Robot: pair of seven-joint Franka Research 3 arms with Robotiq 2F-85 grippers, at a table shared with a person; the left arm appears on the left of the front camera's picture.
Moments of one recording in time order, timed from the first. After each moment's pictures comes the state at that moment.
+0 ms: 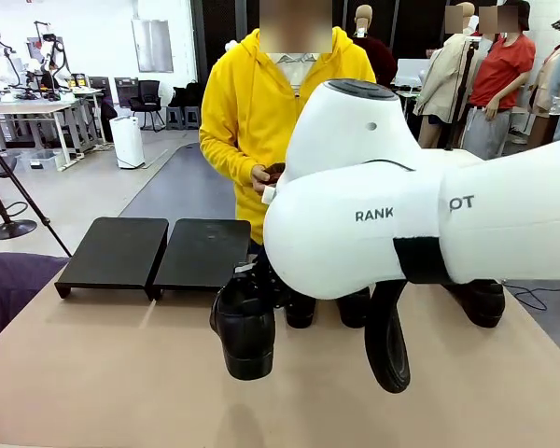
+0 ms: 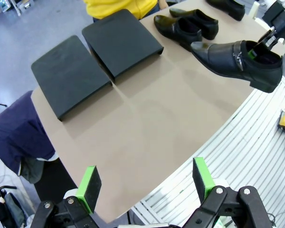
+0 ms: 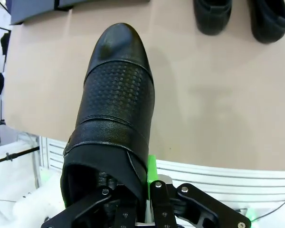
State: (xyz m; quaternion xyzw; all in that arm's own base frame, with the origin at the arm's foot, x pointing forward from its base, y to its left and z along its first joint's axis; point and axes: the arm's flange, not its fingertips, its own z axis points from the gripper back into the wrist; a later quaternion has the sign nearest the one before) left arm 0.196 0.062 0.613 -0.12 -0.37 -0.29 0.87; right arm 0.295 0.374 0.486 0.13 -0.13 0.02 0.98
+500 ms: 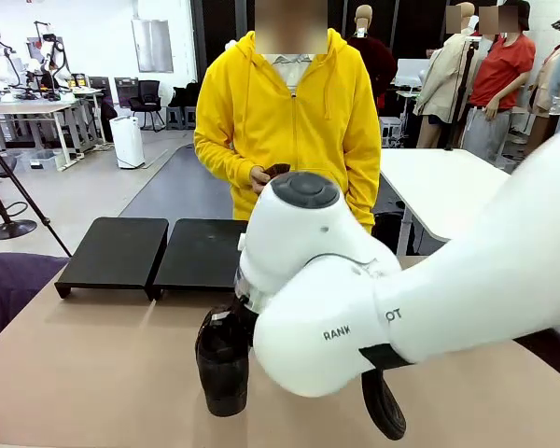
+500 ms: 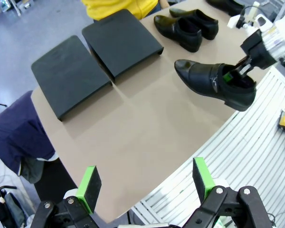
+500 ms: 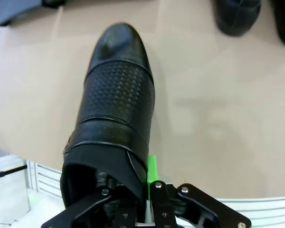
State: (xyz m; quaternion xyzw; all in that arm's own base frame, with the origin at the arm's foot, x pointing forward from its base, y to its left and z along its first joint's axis) left arm 0.196 0.062 0.613 -0.12 -0.37 -0.29 0.87; right arm 0.304 0.416 0.395 0.12 -0.16 0.01 0.98
